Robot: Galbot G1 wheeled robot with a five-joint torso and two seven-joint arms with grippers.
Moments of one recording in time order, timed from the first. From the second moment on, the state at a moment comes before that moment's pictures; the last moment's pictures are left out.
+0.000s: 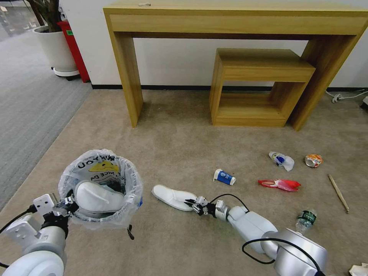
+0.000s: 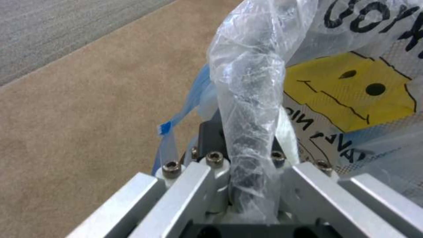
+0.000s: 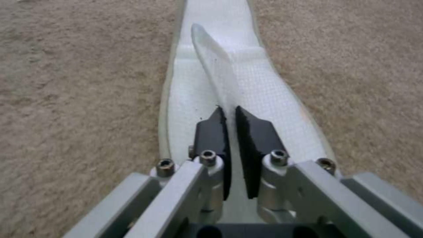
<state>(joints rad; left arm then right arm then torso) 1.72 -1.17 -0.80 -2.33 -0.86 0.35 -0.56 -0.46 1.41 -0.55 0.24 0.50 0.68 -0.62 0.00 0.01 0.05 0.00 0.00</state>
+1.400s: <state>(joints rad) 1.71 -1.19 -0.76 -2.27 -0.79 0.34 -0.56 -0.52 1.05 -0.56 0.88 0.73 0.67 -0.55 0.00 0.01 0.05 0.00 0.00</state>
